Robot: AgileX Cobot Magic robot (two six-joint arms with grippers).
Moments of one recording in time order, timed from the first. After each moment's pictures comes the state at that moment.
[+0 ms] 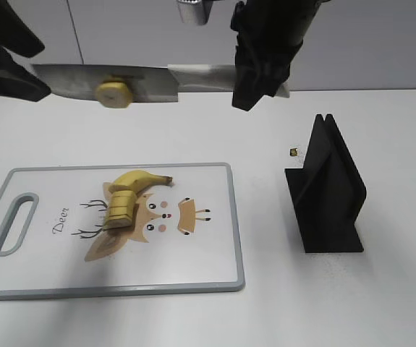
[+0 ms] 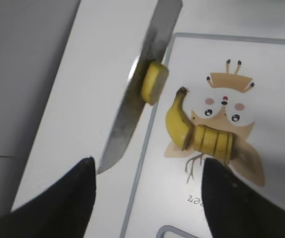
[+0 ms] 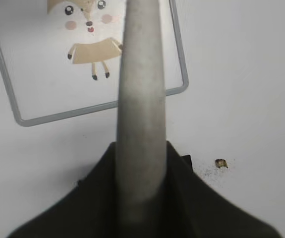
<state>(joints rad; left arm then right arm) -0.24 1.35 -1.20 -0.50 0.91 1.33 0.55 1.92 -1.81 0.20 1.23 -0.86</state>
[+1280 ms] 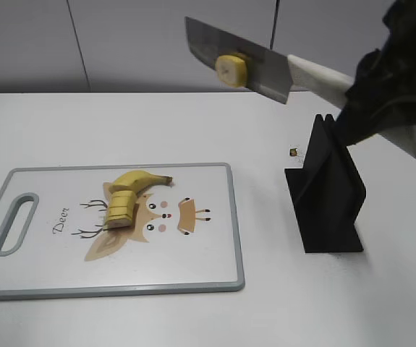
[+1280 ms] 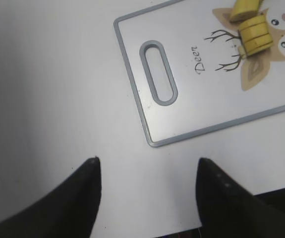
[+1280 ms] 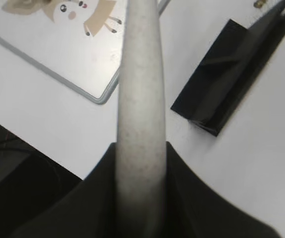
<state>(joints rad) -0.06 0.87 -0.96 -0.12 1.22 0.28 0.54 1.29 -1.19 0.15 1.08 -0.03</state>
